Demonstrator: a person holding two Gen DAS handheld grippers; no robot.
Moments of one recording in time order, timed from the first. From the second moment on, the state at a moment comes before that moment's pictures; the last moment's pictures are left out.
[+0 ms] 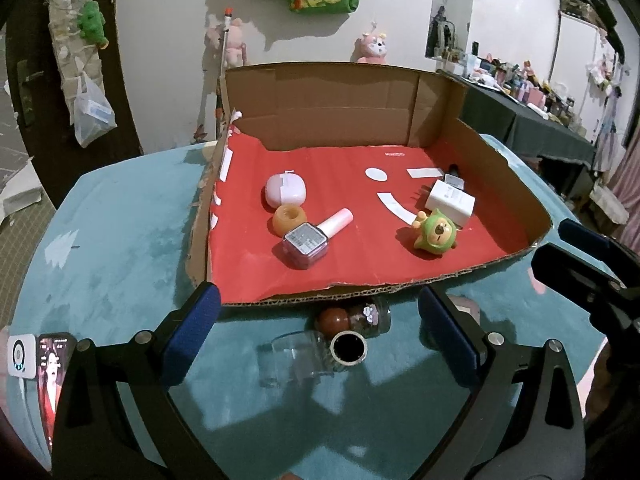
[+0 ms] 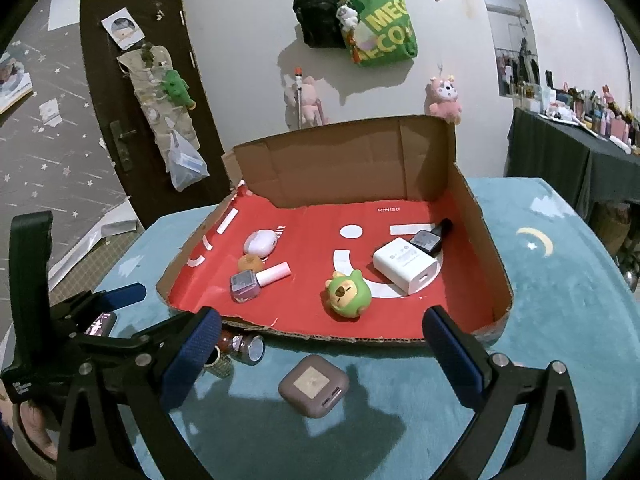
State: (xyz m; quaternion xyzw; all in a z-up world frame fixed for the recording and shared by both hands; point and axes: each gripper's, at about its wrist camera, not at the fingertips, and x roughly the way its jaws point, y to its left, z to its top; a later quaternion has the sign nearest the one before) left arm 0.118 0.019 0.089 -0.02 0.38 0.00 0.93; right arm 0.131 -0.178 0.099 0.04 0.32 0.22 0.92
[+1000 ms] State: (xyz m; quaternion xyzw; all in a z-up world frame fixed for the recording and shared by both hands) left arm 0.086 0.013 0.065 -0.01 0.40 -0.01 0.92; right arm 0.103 -0.182 0.075 0.04 0.34 0.22 0.91
